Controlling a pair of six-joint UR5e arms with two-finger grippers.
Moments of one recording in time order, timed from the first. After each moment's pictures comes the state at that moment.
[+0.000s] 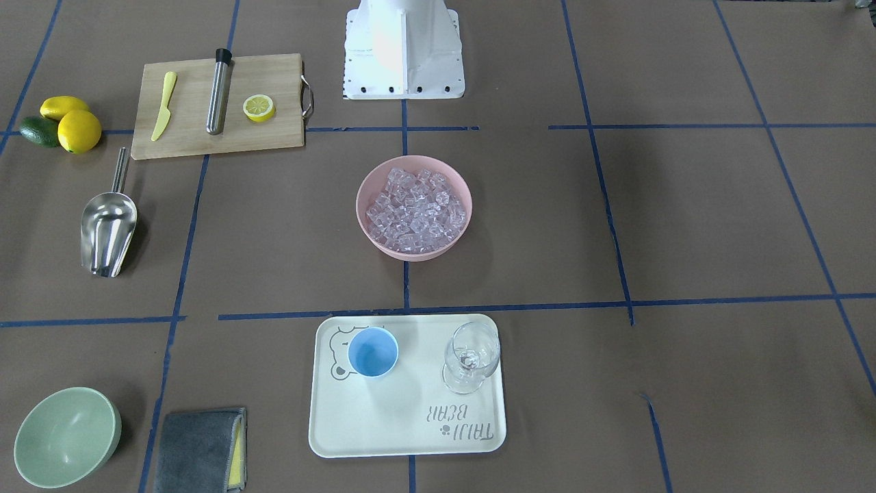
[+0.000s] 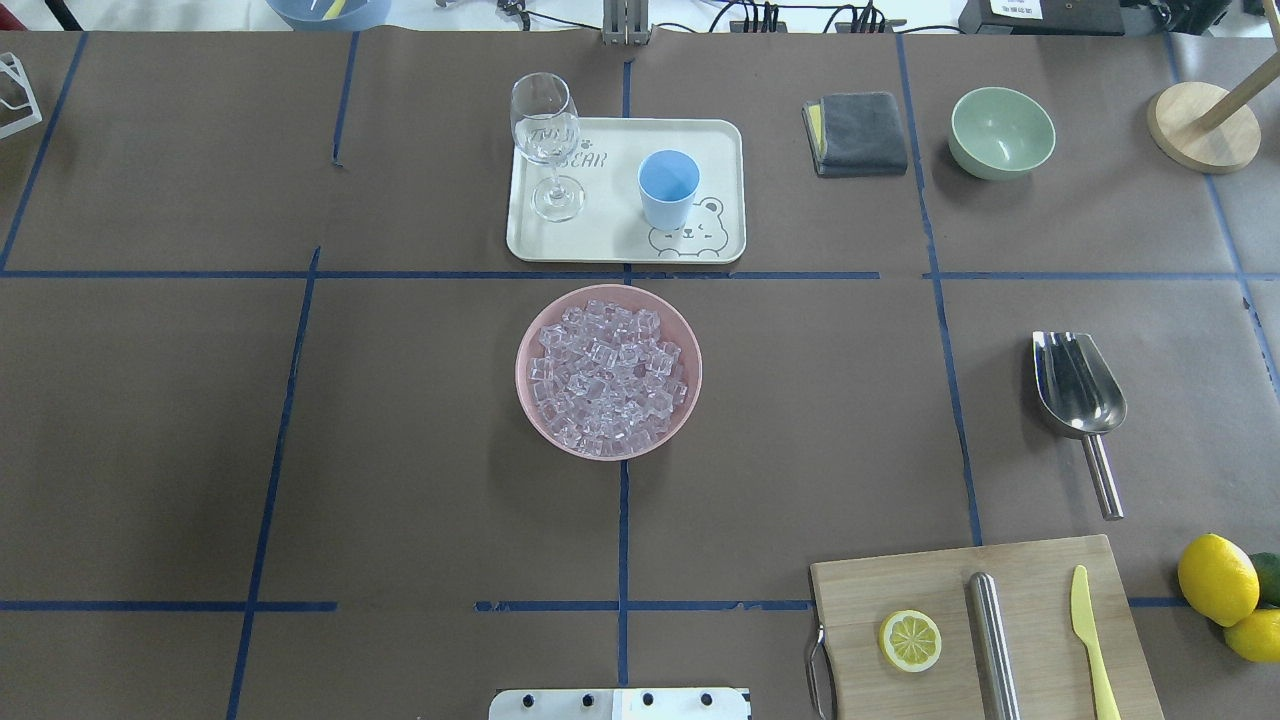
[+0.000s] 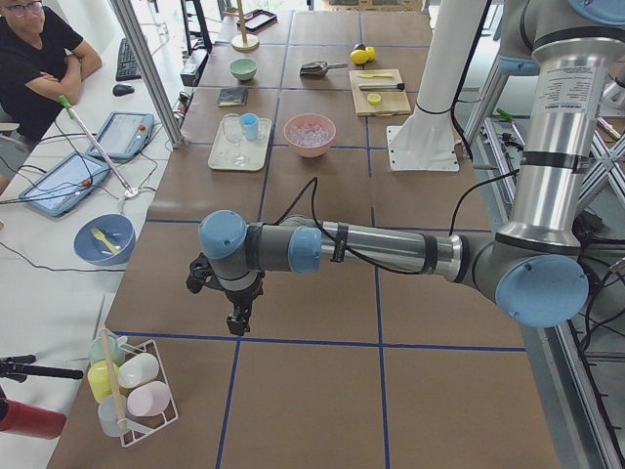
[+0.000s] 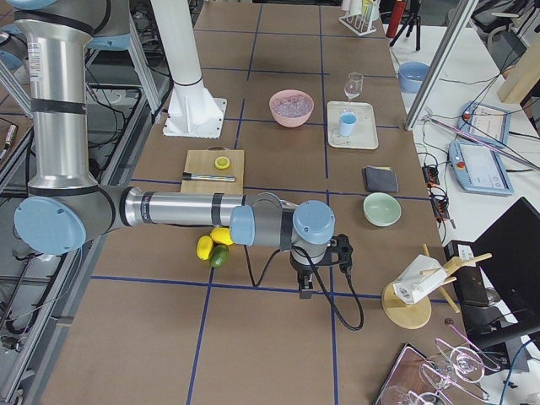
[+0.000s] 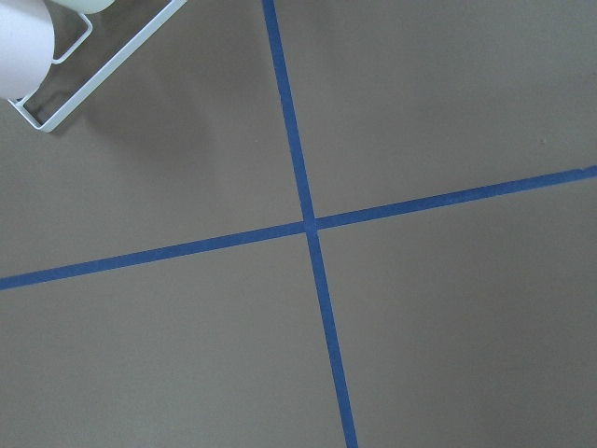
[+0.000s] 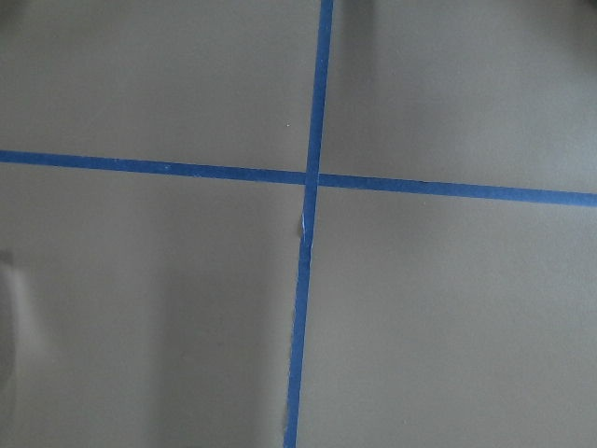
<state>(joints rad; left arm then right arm) -1.56 -1.67 -1.58 -1.48 -2.36 0.18 1.61 -1.60 1.62 -1.61 2.39 -0.10</state>
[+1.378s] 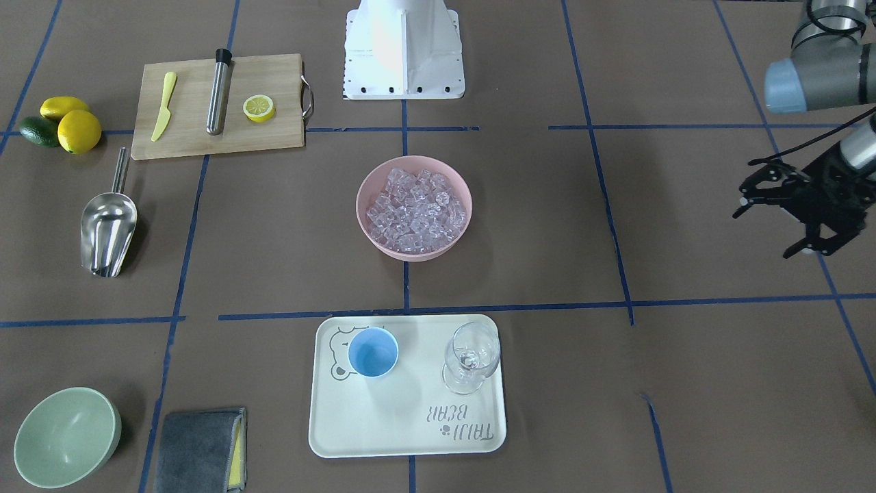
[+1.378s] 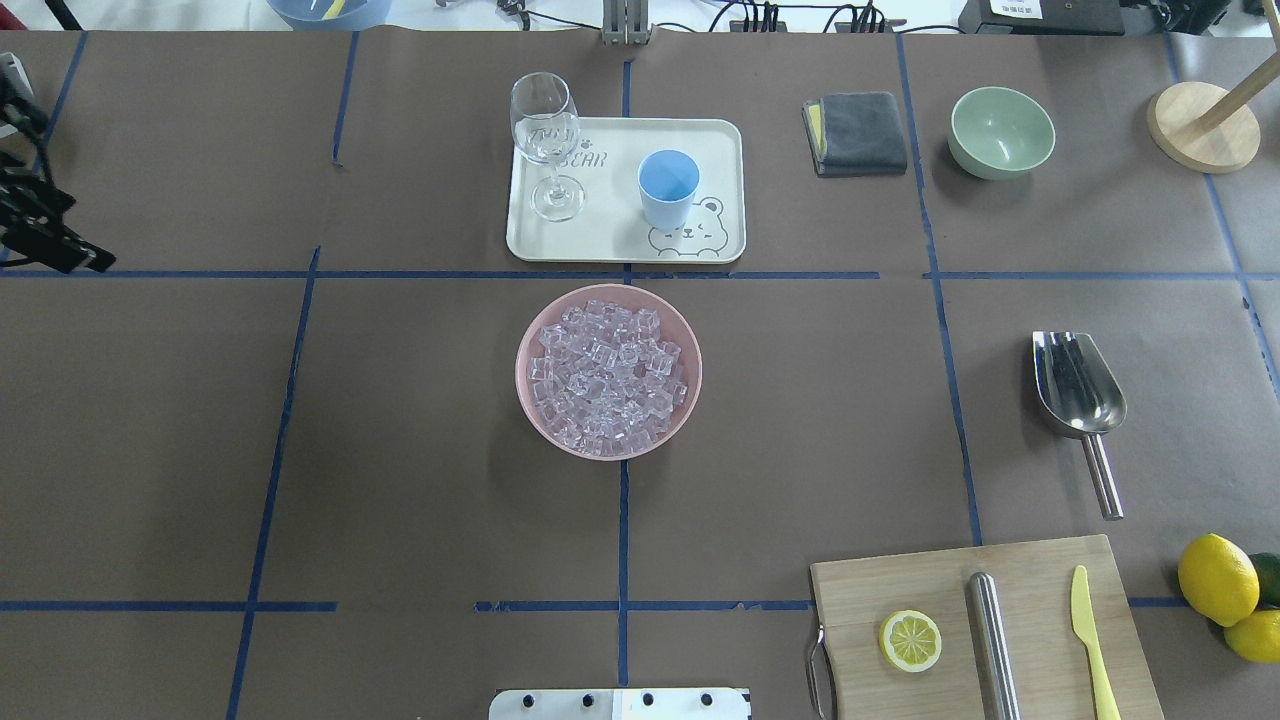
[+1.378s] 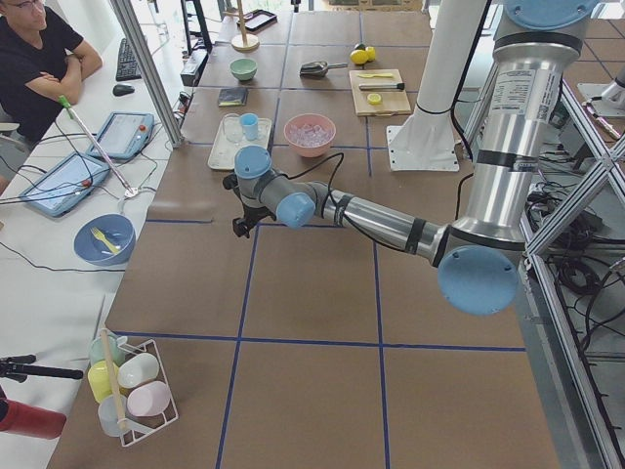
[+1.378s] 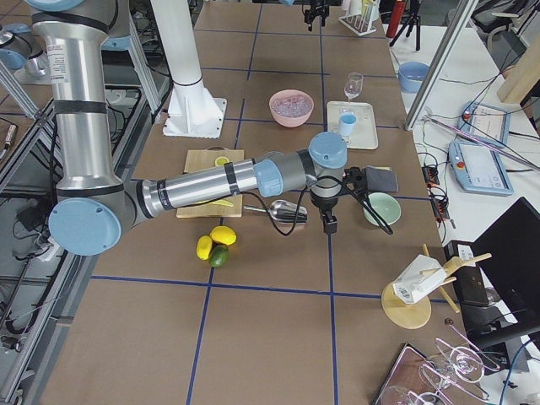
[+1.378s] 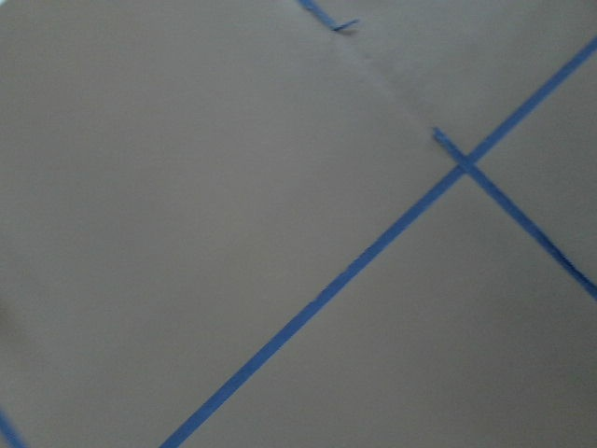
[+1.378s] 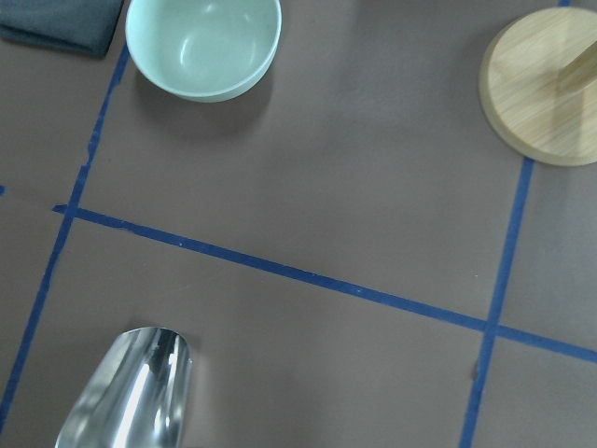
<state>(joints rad) -1.13 -1.75 -1.70 -1.94 -2.36 0.13 1.41 -1.52 1.79 -1.52 2.39 0.12</state>
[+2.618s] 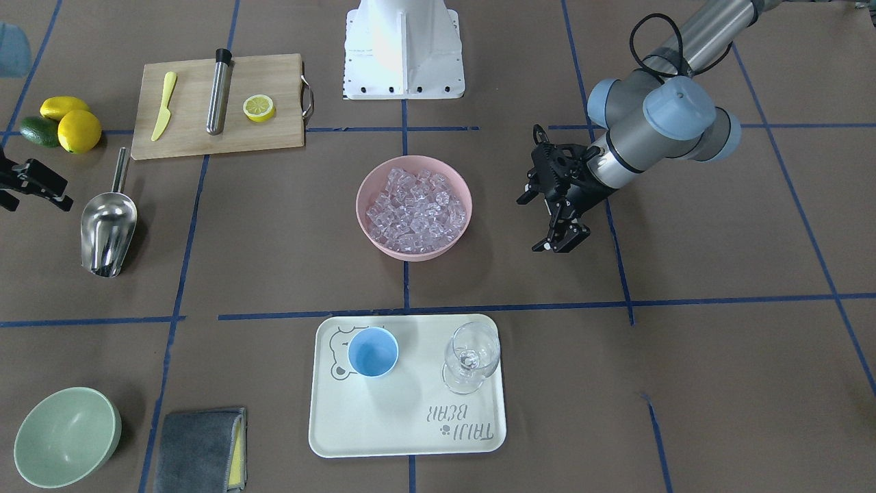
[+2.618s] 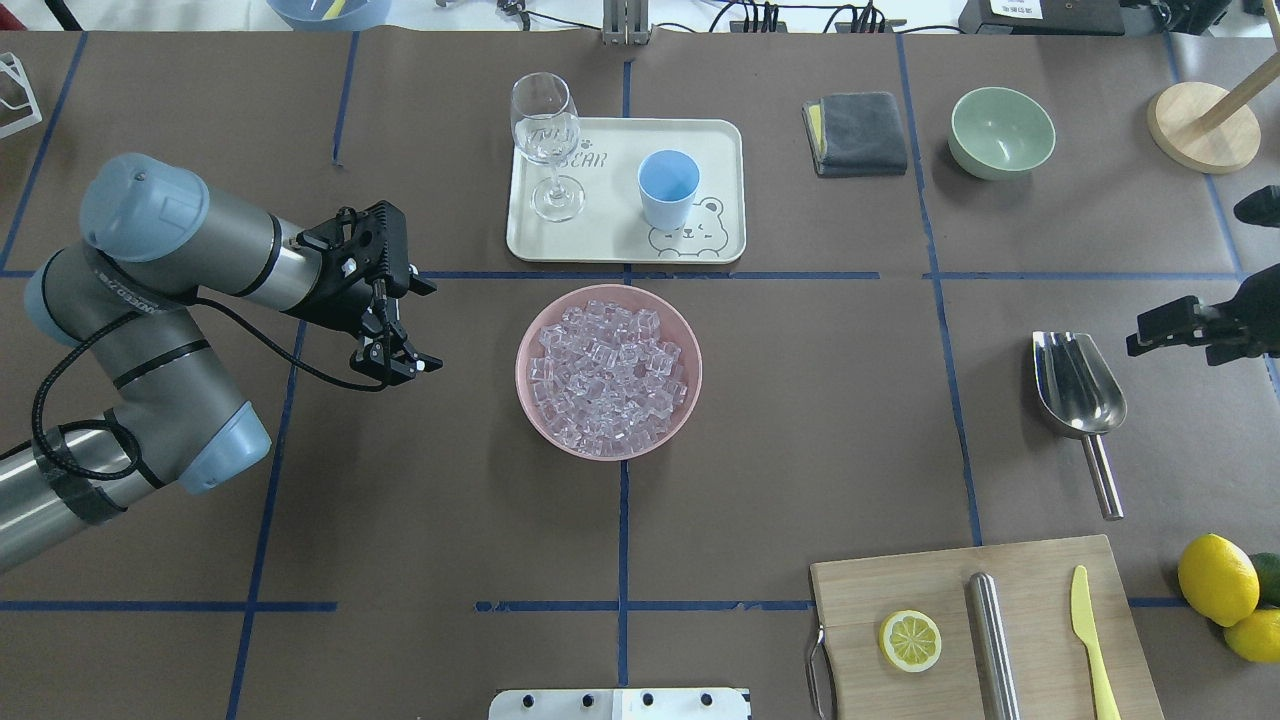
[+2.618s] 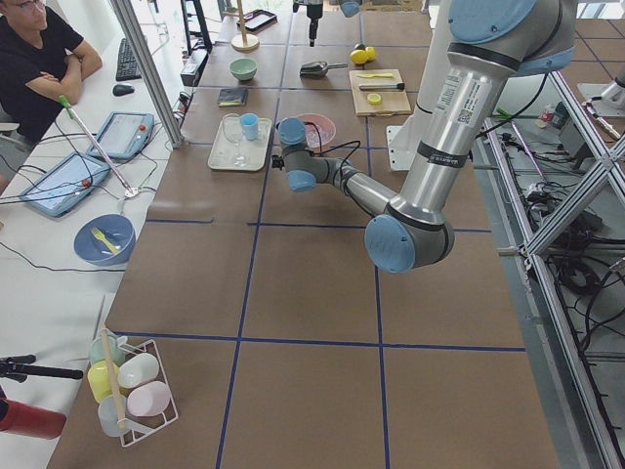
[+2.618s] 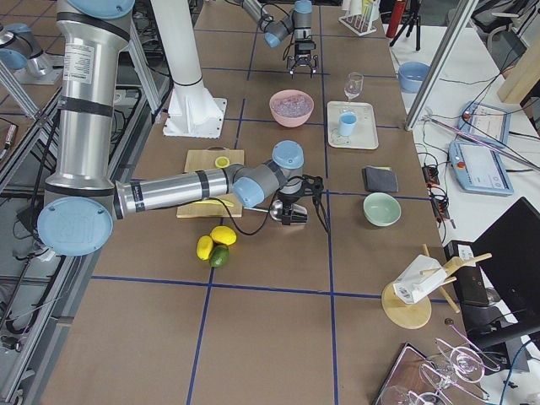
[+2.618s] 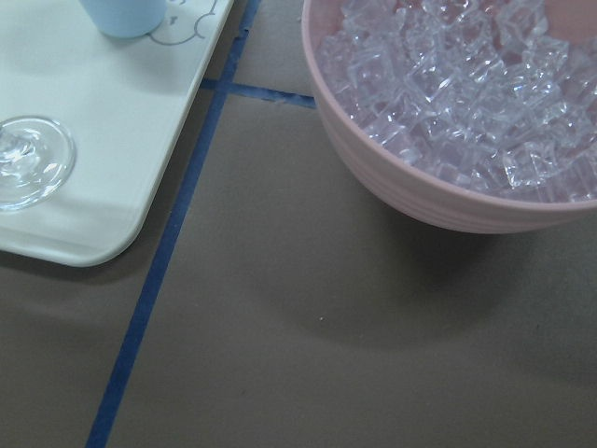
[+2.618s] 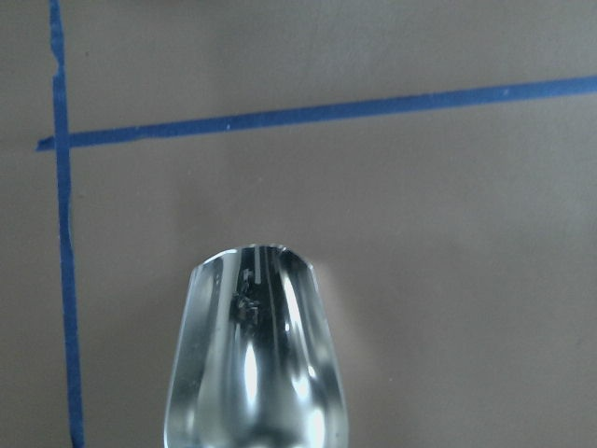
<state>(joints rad) -0.74 -1.97 -1.56 -2.43 -2.19 0.10 1.04 -1.72 1.86 -1.13 2.25 0.87</state>
